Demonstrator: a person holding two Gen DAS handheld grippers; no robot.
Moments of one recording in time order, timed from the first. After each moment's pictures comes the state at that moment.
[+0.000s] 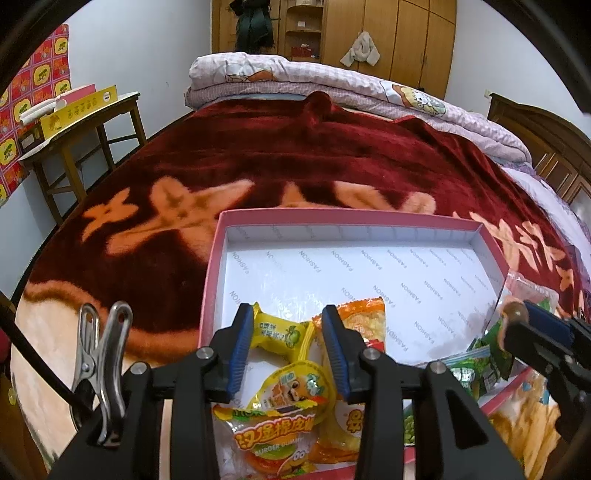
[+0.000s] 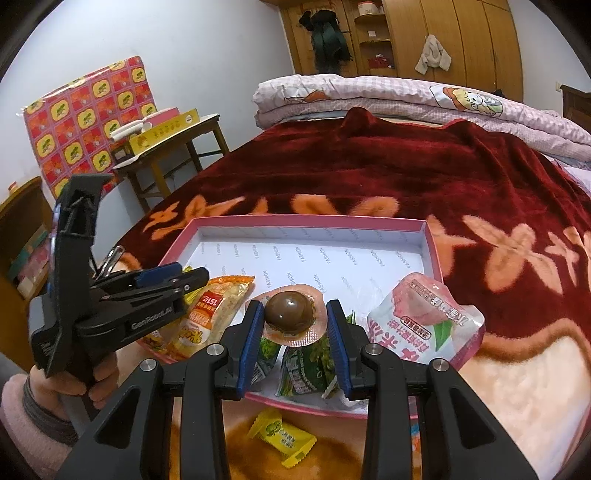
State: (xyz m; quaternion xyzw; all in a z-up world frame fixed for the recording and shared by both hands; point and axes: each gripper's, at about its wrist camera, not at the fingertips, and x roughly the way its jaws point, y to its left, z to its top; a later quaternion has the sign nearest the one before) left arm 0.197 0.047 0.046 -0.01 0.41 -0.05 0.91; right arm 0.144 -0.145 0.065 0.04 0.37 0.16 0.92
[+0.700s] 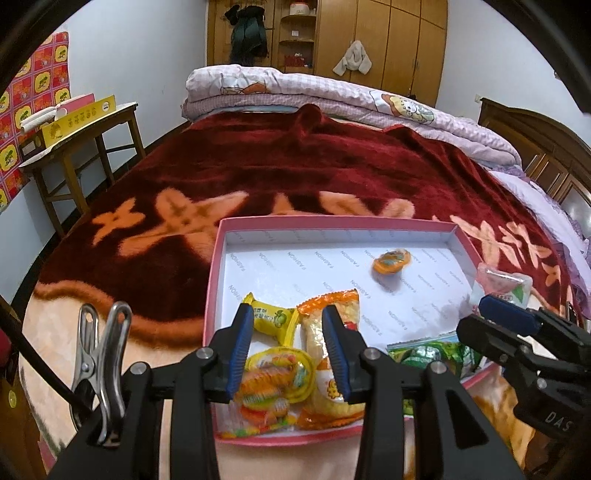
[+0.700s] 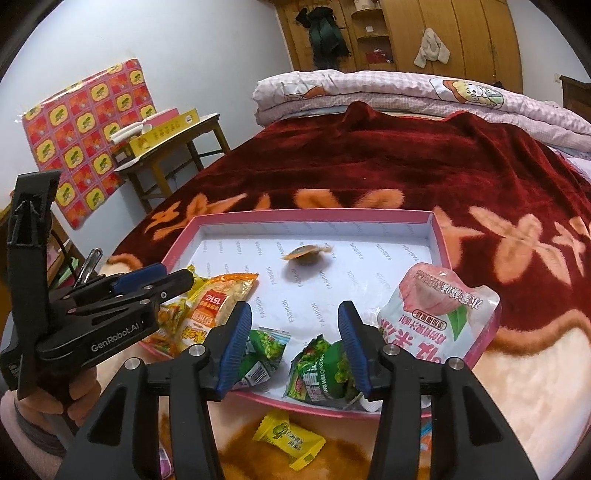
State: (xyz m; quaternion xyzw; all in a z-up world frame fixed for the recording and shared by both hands) left arm 0.168 0.045 0.068 -0.01 0.39 -0.06 0.92; right arm 0.141 -0.145 0.061 0.06 0.37 0.17 0.91
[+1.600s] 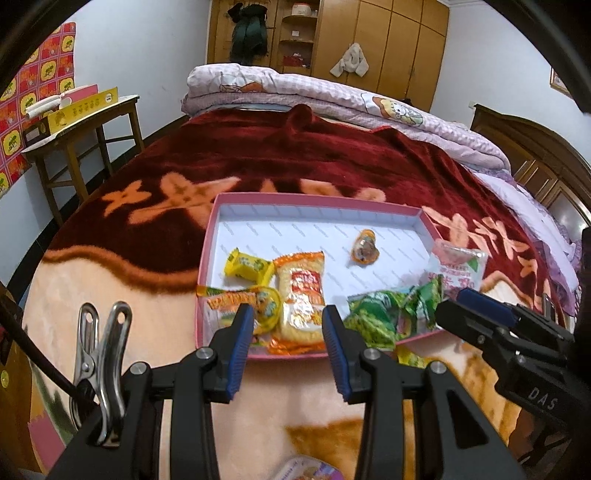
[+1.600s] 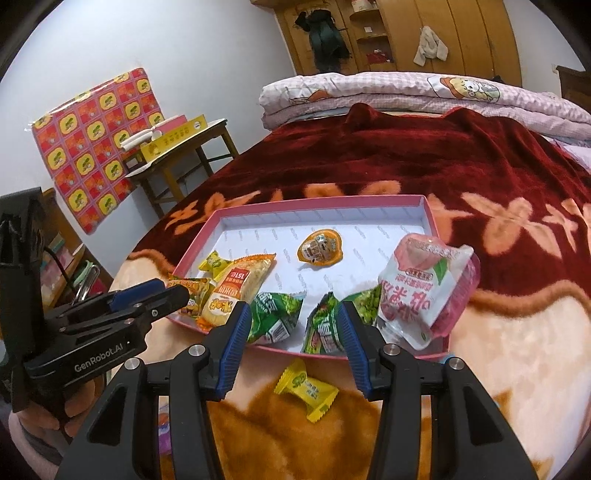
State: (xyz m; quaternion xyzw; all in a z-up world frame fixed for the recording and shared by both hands) left arm 0.106 0.038 0.081 -0.03 0.39 -0.07 0.92; right arm 0.100 -0.156 0.069 0.08 0.37 0.18 0.91
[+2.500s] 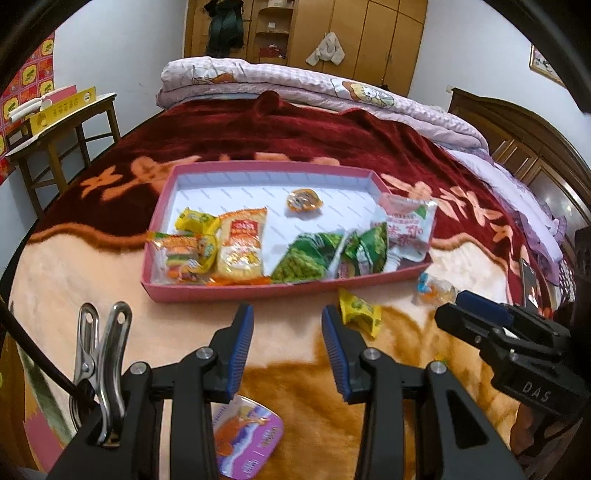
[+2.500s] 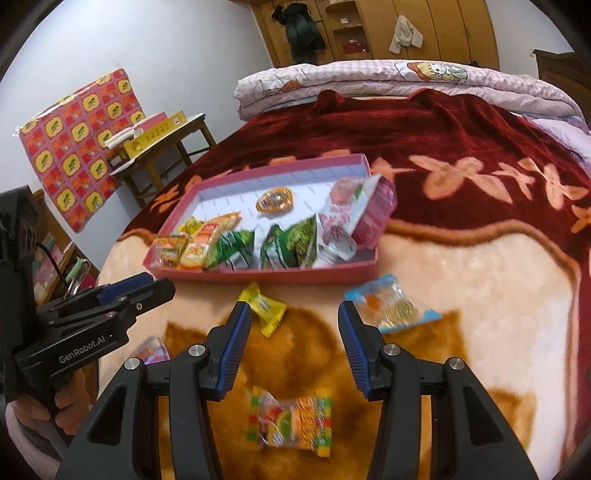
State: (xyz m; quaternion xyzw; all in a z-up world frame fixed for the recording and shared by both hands) left arm 0.060 -0.005 0.070 -0.02 0.41 -0.11 0.91; right arm 0.044 -0.205 0.050 0.09 0.39 0.14 0.90
